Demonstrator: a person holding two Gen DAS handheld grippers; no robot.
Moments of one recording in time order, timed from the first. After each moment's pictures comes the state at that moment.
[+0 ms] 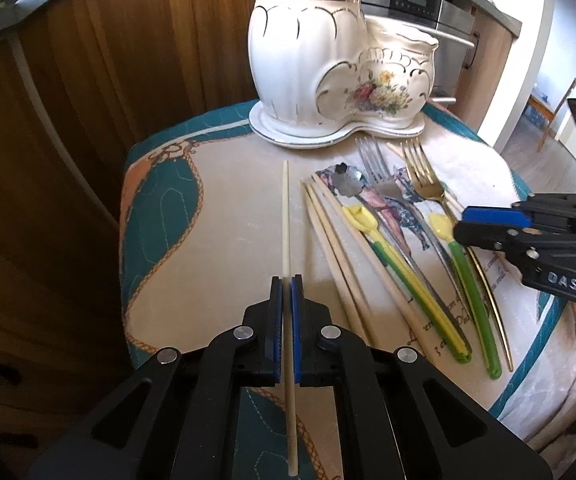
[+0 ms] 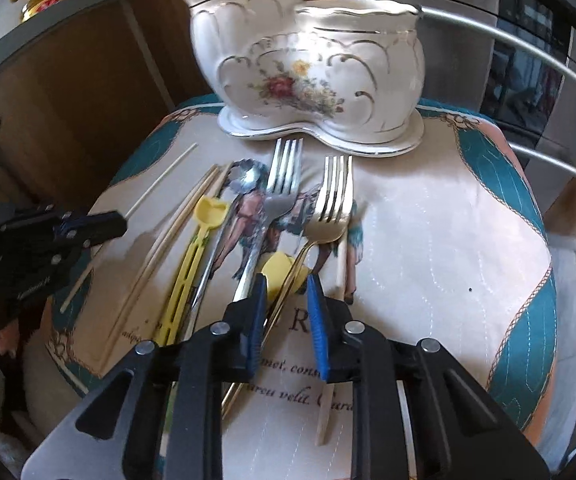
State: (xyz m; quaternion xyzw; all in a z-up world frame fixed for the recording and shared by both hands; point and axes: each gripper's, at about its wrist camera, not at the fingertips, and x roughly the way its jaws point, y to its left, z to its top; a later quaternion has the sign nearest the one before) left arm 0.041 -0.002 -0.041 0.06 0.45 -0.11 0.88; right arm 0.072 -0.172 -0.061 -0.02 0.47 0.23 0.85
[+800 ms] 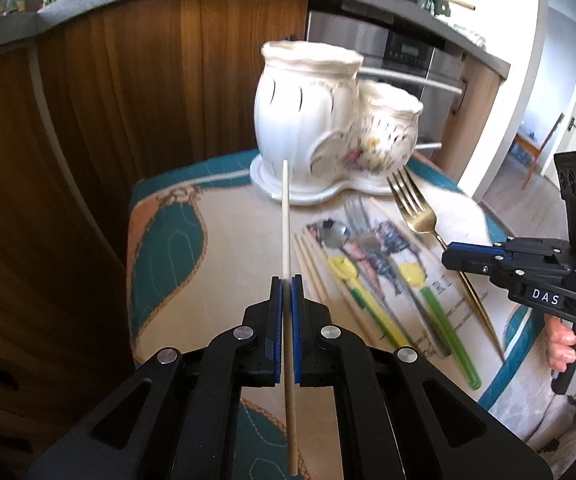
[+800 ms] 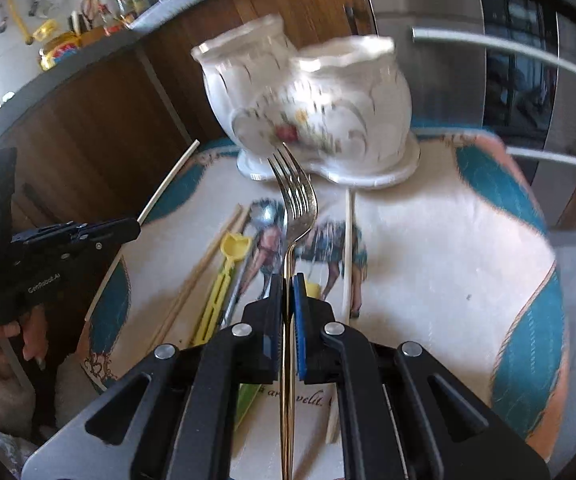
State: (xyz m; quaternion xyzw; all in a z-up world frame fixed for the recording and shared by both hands) left arm 0.036 0.007 -0.009 0.02 0.39 -0.13 0.91; right arm 0.051 -0.202 -0.037 0.05 0.40 0.27 0.87
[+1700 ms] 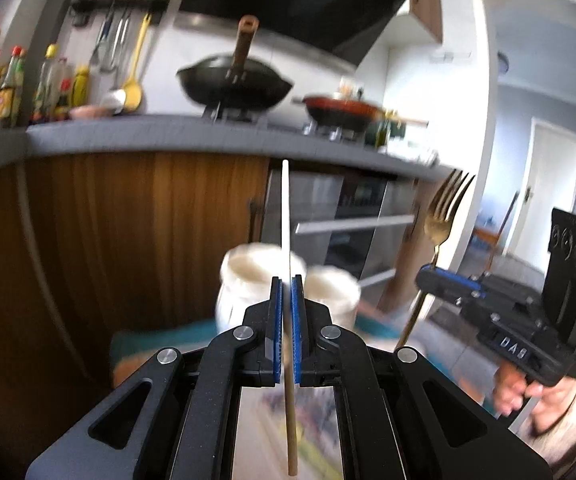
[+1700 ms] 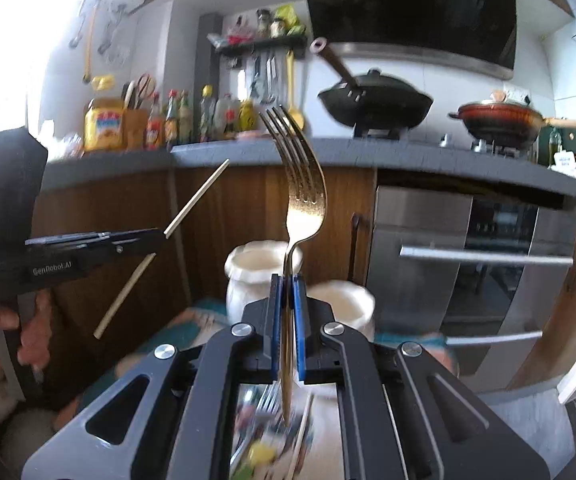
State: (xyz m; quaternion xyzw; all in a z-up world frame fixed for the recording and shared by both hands) left arm 0.050 0.002 0.098 -0.04 0.17 -0.20 0.97; right arm 0.051 -0.202 0.082 -0.01 0.12 0.25 0.96
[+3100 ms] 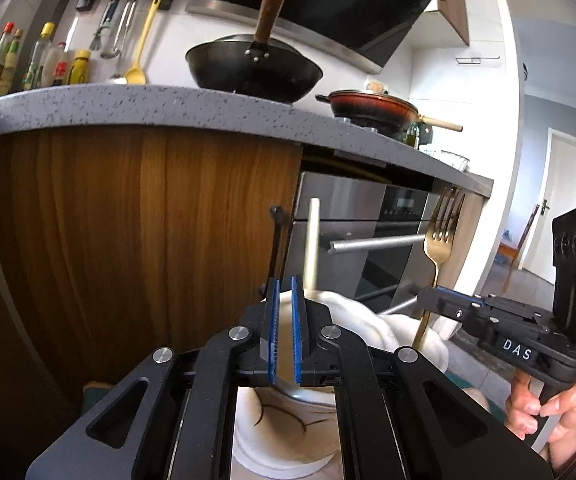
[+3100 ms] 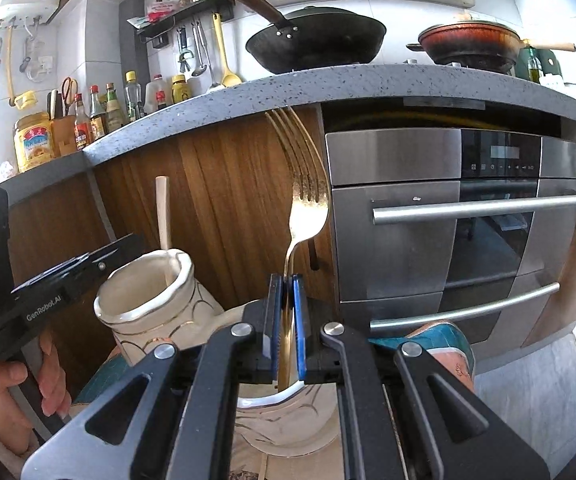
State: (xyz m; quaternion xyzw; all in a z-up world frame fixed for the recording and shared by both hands) left arm 0.166 -0.008 0.052 -0.05 0.17 -0.17 0.97; right arm 0.177 -0.210 0.036 0.05 0.21 0.20 0.96
